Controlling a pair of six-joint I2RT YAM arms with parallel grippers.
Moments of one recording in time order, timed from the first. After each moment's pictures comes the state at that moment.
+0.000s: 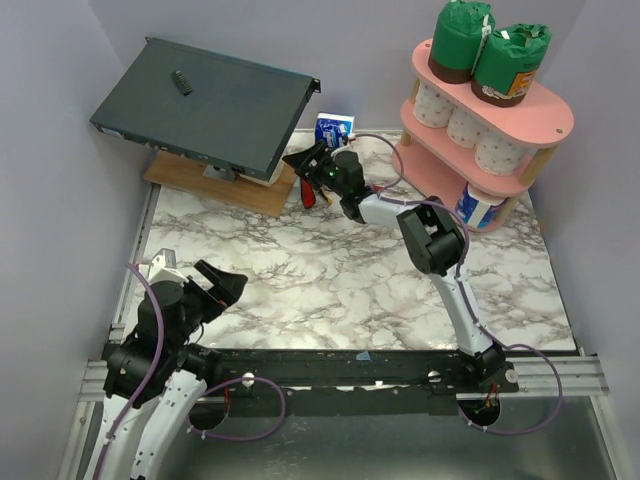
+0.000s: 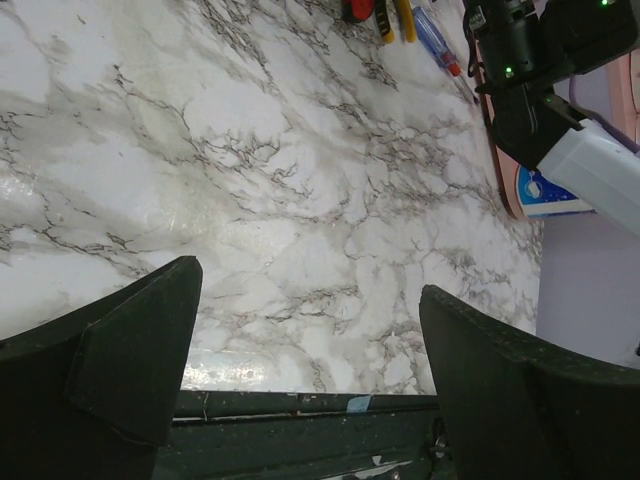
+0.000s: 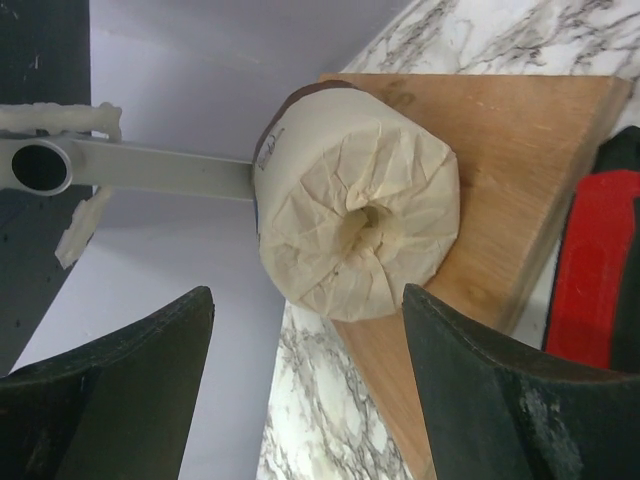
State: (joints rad) left arm -0.34 0.22 0.68 -0.92 -0.06 -0.91; right arm 0.58 2.42 1.70 0.65 -0.16 1.14
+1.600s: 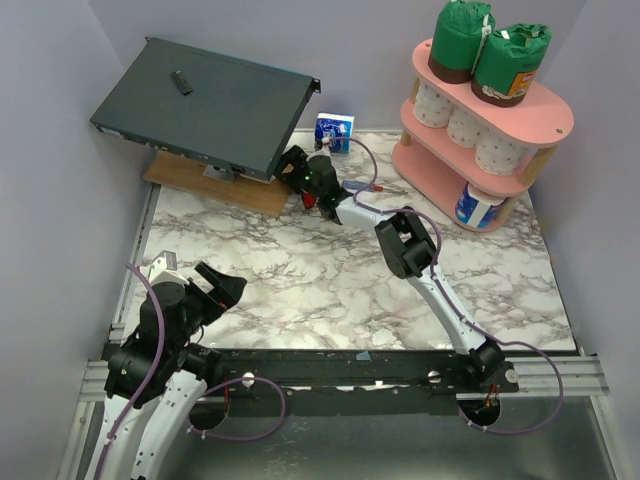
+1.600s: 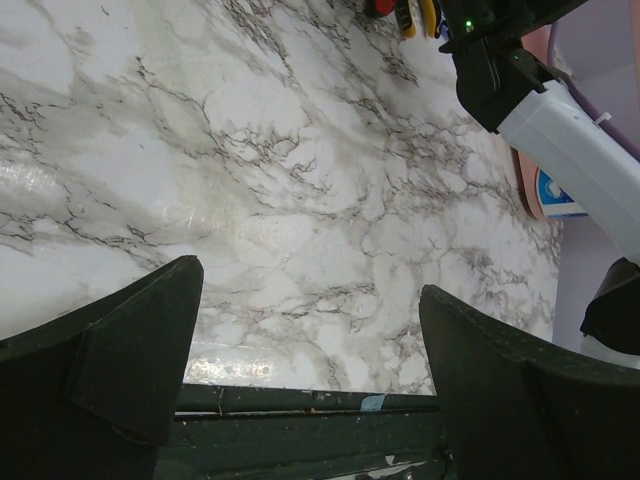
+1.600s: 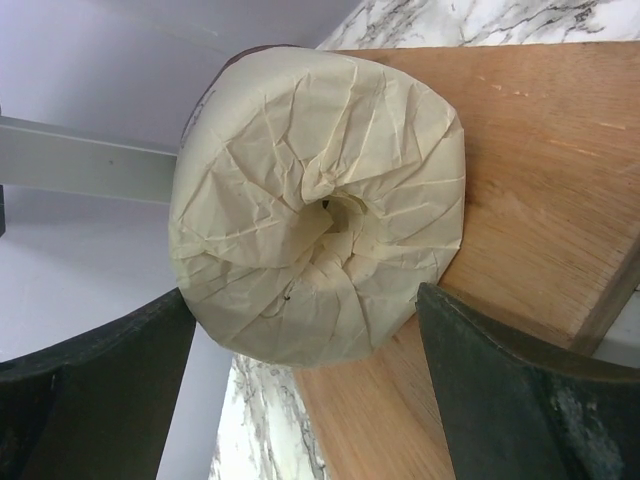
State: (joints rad) left arm -0.34 0.21 0.67 -0.95 -0.08 -0.90; right arm 0.65 2.74 2.16 0.50 -0.09 1.09
